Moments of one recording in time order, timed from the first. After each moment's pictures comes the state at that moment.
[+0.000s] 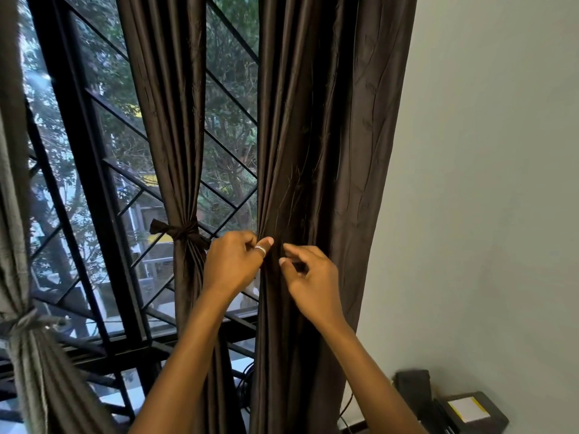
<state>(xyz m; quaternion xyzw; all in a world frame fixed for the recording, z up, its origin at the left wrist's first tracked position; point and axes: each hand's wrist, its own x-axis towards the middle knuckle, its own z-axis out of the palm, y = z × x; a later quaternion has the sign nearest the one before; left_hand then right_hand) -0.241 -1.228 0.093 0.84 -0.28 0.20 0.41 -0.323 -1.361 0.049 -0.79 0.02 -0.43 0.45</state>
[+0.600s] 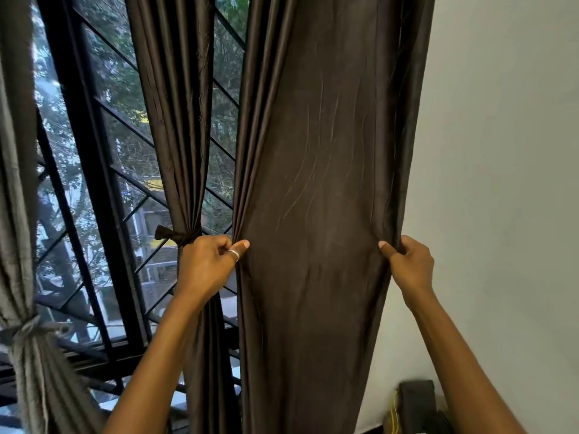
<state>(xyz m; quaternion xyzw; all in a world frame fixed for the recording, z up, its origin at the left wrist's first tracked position) -0.215 -1.191 0.092 0.83 -0.26 0.21 0.44 -0.348 -1.509 0.075 -0.75 0.28 -0.43 0.43</state>
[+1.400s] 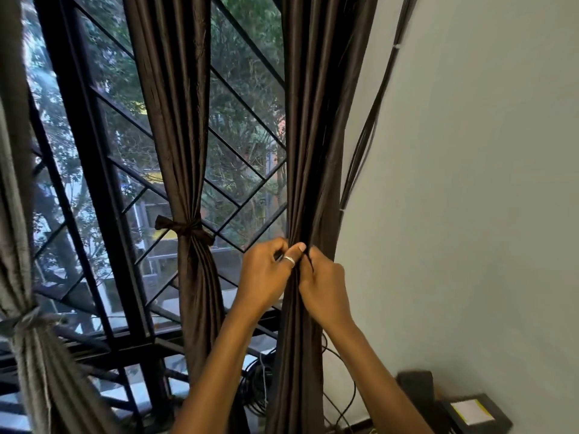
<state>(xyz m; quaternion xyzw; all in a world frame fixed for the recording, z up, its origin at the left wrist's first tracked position) -0.266 -1.262 0.074 0.75 -0.35 0.15 0.54 -0.323 -1.371 0.043 -0.84 0.06 -0.42 0.35</state>
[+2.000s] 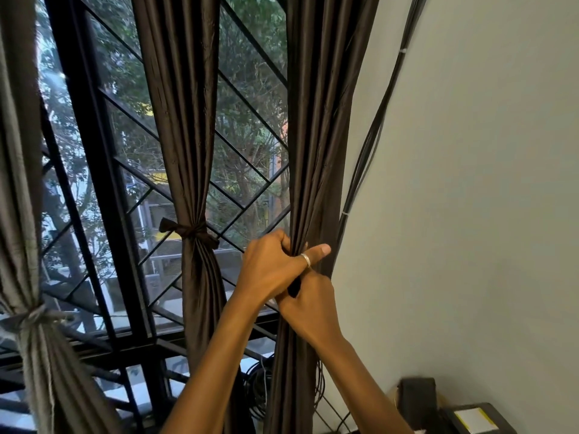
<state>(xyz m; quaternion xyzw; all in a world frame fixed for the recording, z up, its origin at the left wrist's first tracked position) -0.270 -1.262 0.100 0.84 -0.27 0.10 0.47 -0.323 -1.349 0.035 -0.85 0.03 -0.36 0.38</state>
